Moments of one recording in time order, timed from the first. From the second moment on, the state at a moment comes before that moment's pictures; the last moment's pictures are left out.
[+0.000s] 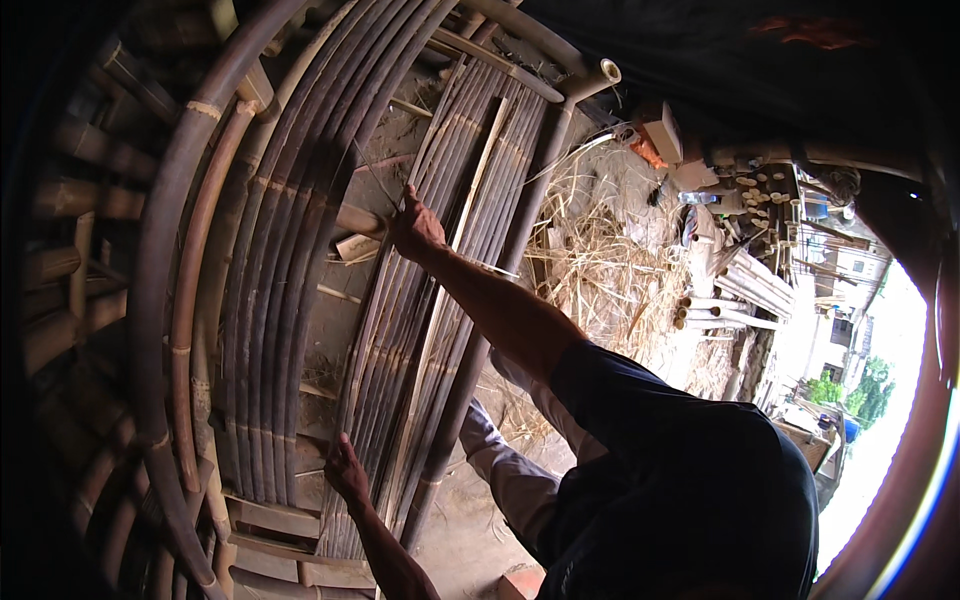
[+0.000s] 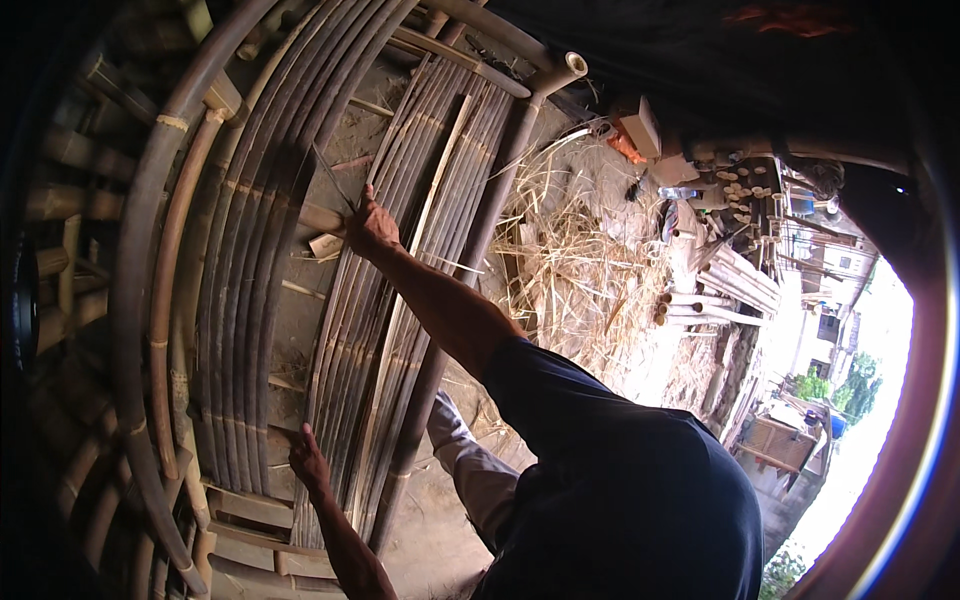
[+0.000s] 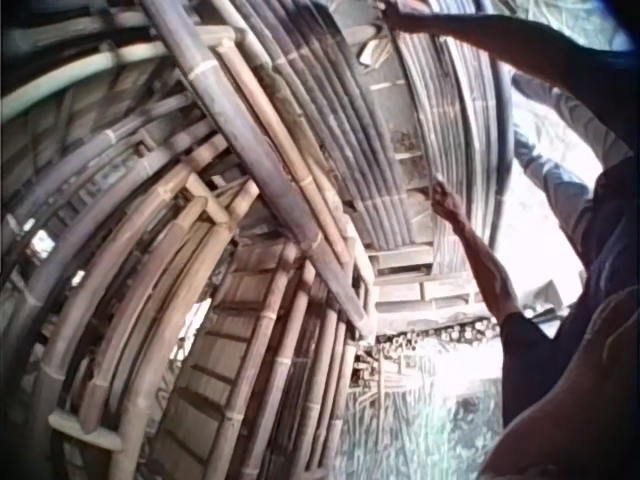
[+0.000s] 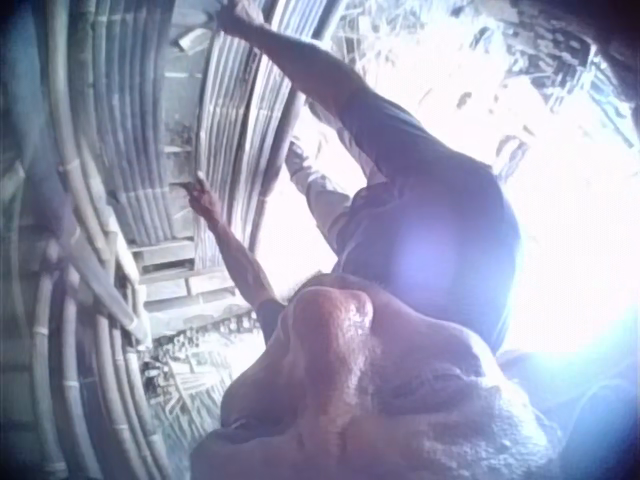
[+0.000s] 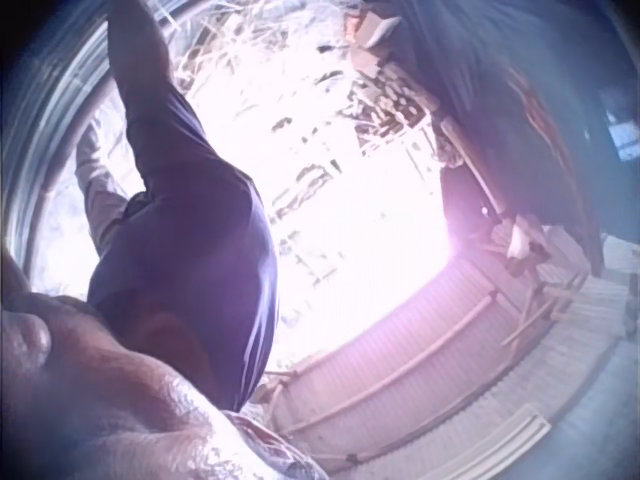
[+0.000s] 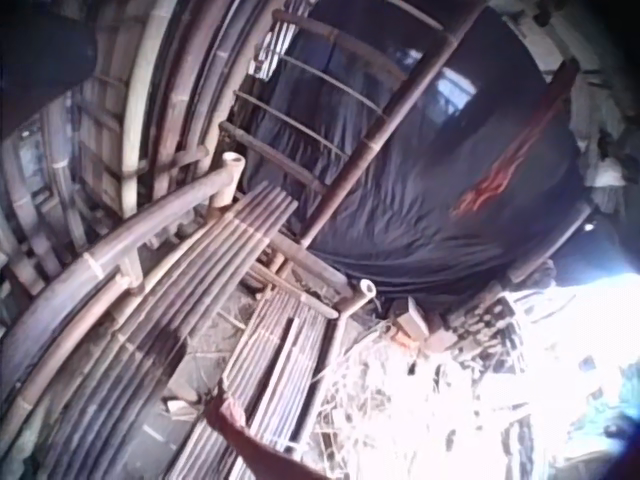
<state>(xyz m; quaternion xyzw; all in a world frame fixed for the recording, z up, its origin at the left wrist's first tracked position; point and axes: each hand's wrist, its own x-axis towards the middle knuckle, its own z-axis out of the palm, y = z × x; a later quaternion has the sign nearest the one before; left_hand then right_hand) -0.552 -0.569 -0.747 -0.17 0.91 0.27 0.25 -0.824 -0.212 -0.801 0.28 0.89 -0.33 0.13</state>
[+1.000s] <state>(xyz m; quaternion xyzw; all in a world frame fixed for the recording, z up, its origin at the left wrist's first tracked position) -0.525 -0.593 -0.833 -0.28 0.95 0.04 0.14 -0.542 -0.191 -0.763 0.33 0.85 -0.31 0.25</state>
